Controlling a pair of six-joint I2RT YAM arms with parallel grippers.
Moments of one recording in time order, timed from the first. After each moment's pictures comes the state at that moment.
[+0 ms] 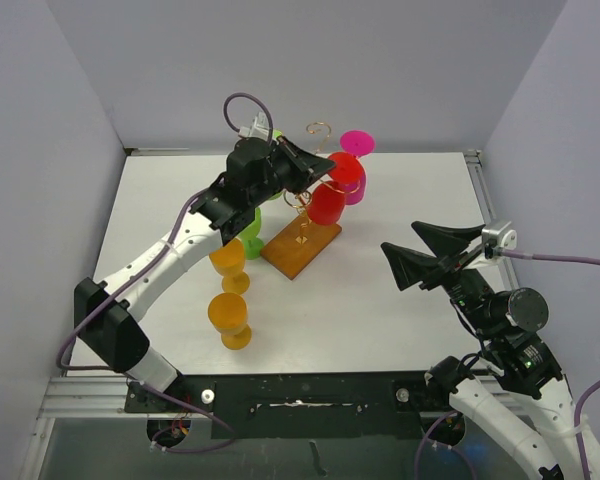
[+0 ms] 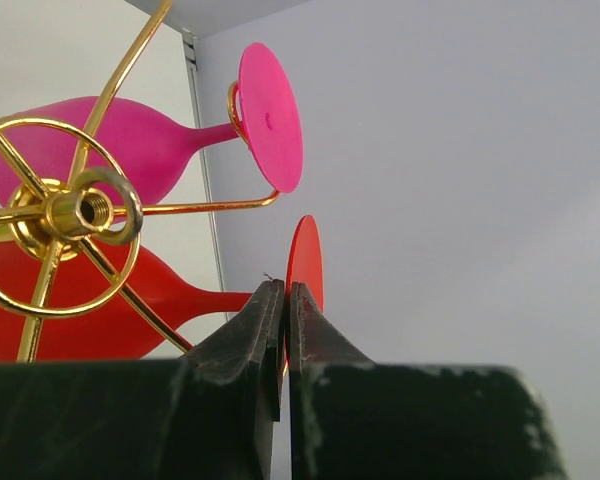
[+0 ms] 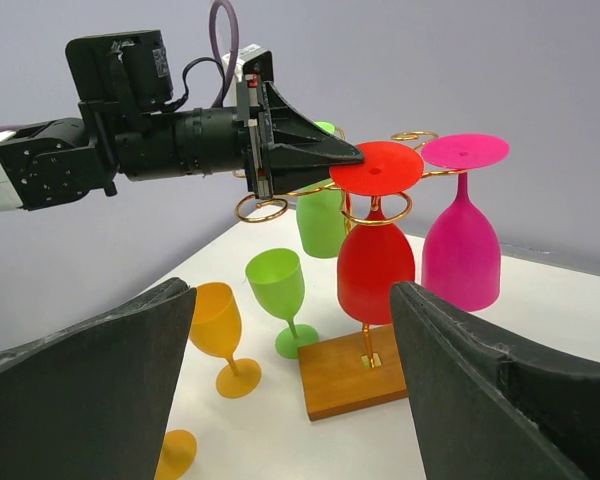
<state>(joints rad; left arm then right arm) -0.68 1.58 1.52 -0.07 0.06 -1.23 0.58 0.42 0.80 -0.10 -0.06 0.26</state>
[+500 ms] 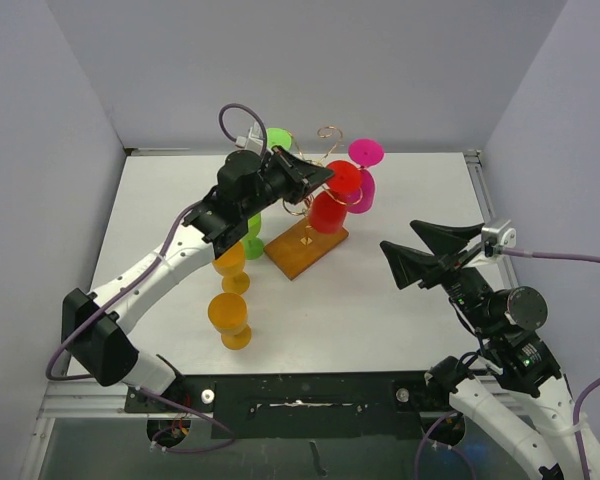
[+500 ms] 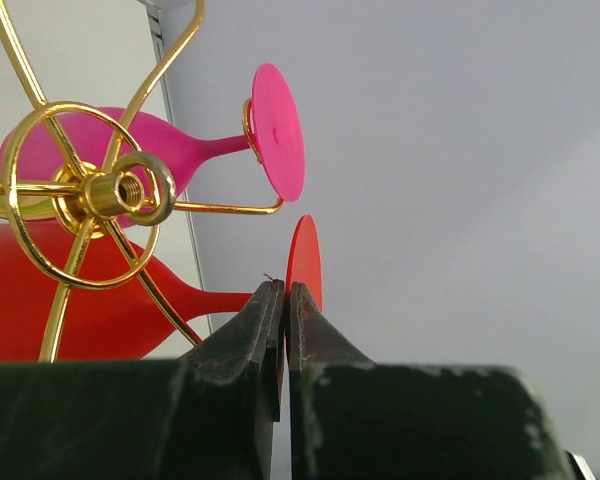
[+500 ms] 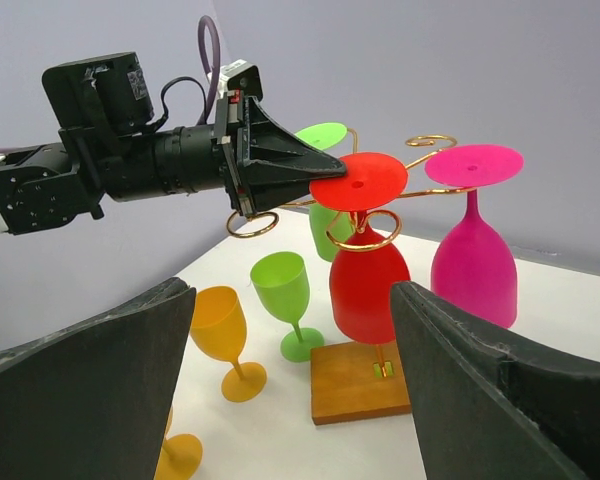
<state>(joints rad) -0.69 1.49 1.38 0.02 0.11 -1.27 0.58 0.43 0.80 -0.08 -0.06 0.27</state>
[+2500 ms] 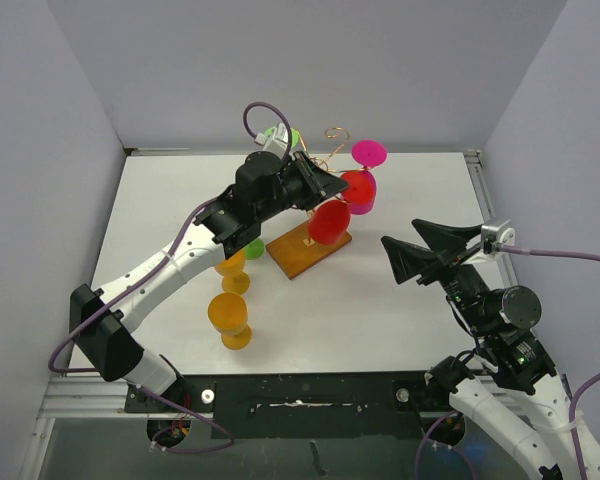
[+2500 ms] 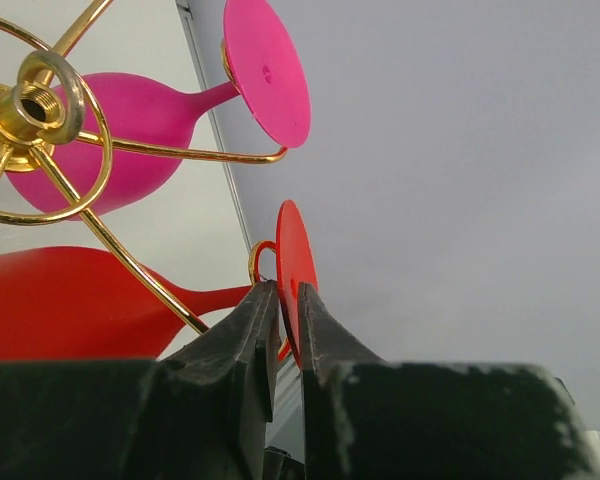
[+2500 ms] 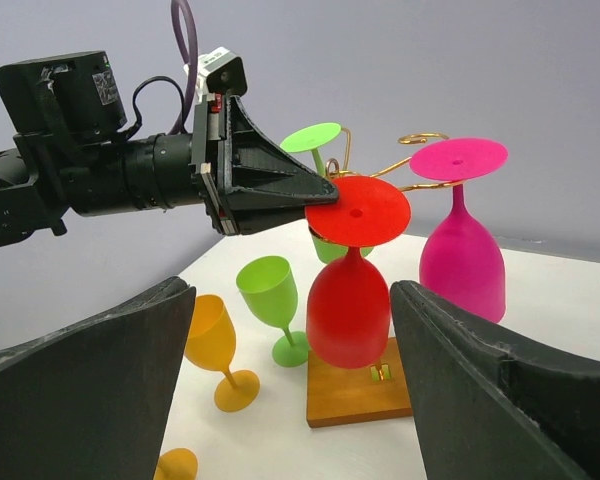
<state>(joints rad) -0.77 1.53 1.46 -0.08 0.07 -1.10 0.58 0.43 0.77 -0.05 0.00 0.30</state>
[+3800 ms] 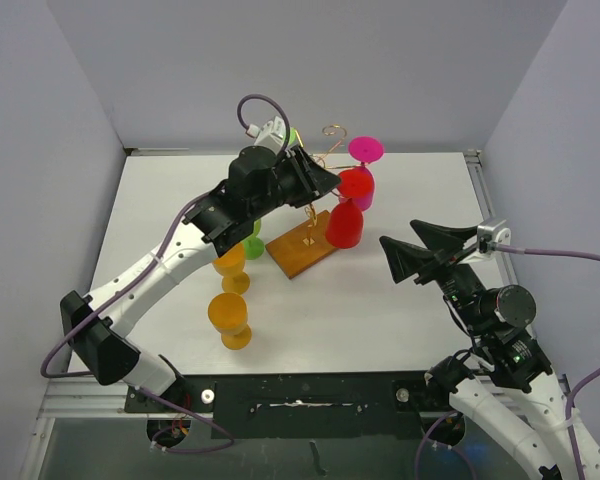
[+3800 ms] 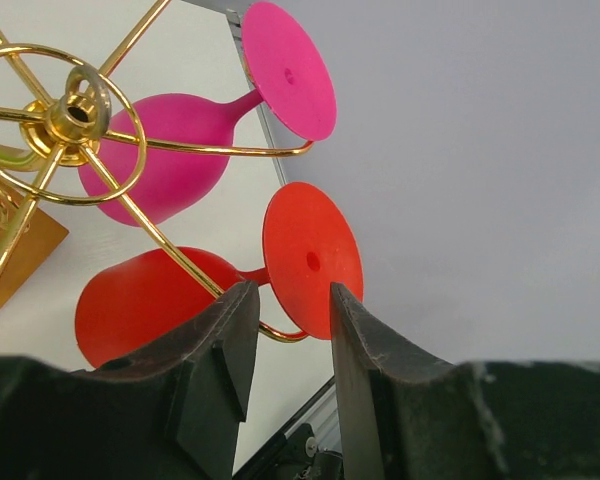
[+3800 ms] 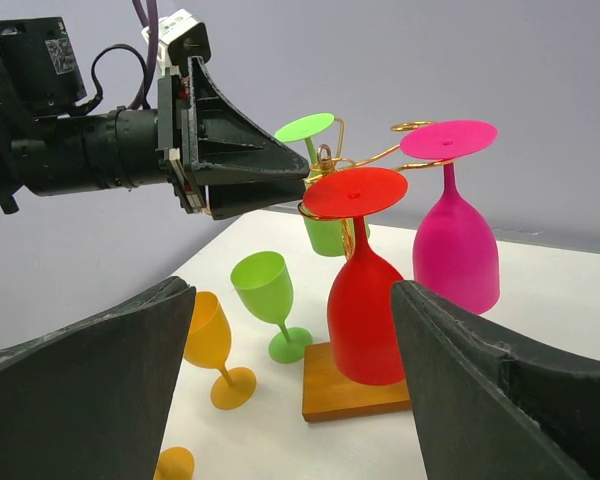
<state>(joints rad) -0.77 1.51 1.54 -0.23 0.00 -0.94 0.58 0.43 0.74 -0.04 0.01 0.30</state>
